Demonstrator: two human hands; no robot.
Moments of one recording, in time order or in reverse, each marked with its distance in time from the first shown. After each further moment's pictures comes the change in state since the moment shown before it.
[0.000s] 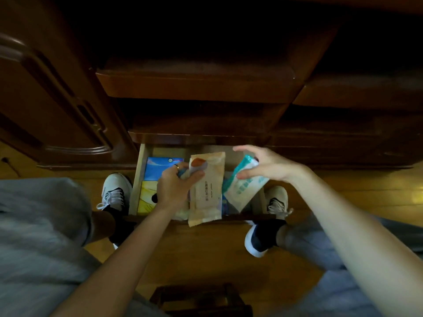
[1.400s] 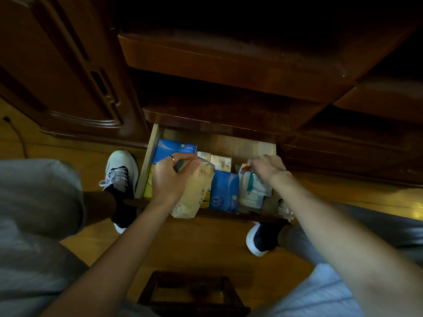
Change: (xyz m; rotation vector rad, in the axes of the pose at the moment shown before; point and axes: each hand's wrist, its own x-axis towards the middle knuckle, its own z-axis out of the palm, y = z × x) left_hand 0.010 -0.022 -0.030 0.123 0.174 0.098; right_hand 0.086 0.030 0.046 -1.230 0.012 0.176
